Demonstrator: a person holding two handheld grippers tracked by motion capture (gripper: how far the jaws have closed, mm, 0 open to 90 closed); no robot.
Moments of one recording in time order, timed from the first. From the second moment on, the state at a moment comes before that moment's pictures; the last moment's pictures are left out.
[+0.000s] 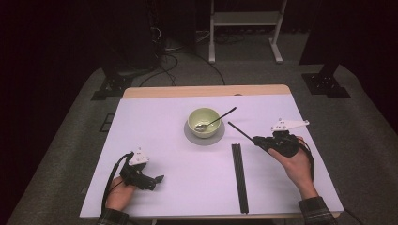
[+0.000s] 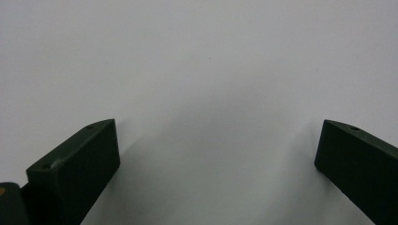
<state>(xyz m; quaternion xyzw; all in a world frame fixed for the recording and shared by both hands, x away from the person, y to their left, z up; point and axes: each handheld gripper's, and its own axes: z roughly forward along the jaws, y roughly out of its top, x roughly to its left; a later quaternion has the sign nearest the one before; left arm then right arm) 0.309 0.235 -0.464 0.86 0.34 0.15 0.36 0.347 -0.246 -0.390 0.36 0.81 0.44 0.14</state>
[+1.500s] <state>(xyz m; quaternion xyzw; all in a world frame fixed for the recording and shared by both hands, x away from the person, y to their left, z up) 0.309 0.235 -0.464 0.86 0.34 0.15 0.36 0.392 -0.187 -0.370 0.35 0.81 0.45 0.13</state>
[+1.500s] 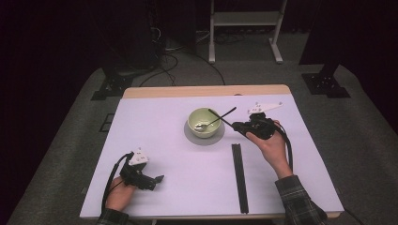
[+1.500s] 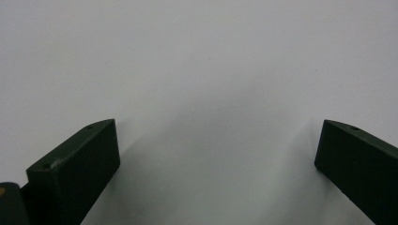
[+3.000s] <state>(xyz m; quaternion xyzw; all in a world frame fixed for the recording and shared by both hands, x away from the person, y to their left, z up) 0.309 0.235 -0.464 0.86 0.34 0.15 0.35 0.439 -0.110 -0.377 0.35 0.82 0.44 0.11</state>
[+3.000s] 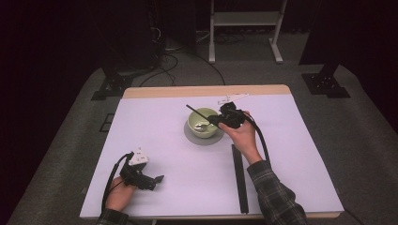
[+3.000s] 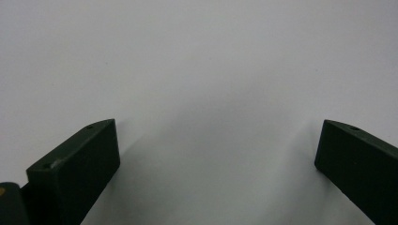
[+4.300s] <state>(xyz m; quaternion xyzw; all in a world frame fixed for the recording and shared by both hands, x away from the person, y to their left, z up) 0.309 0.235 -0.464 0.86 0.34 0.15 0.35 0.467 -0.069 -0.394 0.35 0.83 0.42 0.09</state>
